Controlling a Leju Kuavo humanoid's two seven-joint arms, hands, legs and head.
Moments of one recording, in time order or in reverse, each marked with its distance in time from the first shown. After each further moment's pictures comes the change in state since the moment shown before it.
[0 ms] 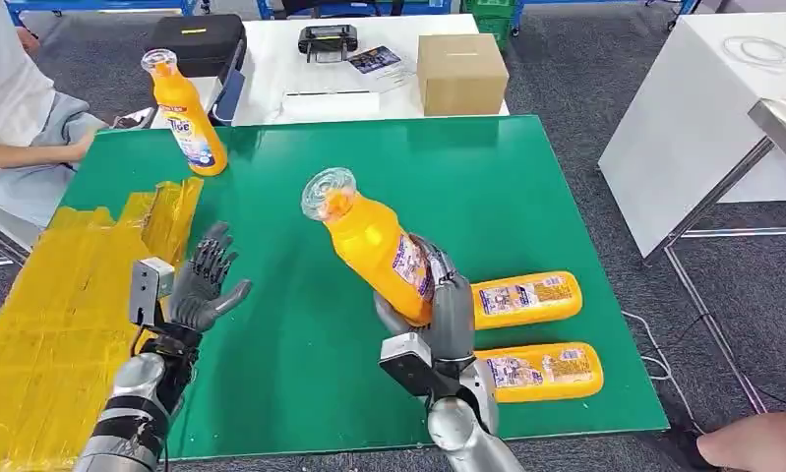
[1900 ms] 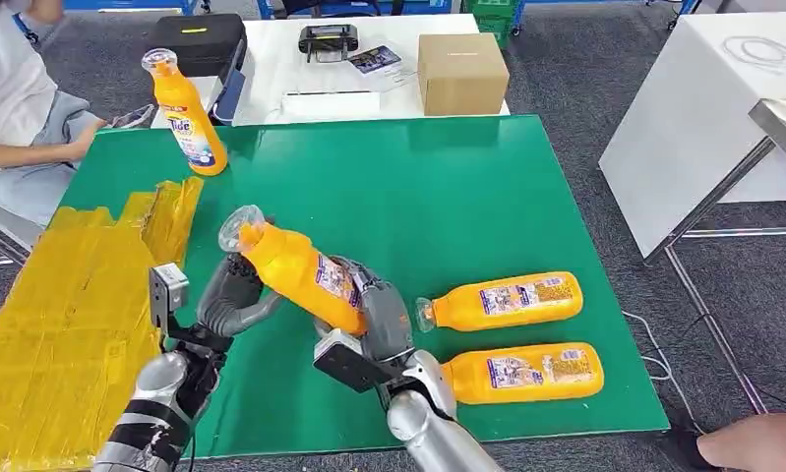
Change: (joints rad) left arm 0.040 -0.019 -0.194 -0.135 0.151 -0.143 -0.035; right arm -0.147 0.102 0.067 0.342 0.056 0.174 0.029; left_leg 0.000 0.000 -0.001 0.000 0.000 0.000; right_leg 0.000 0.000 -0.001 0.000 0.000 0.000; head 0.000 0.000
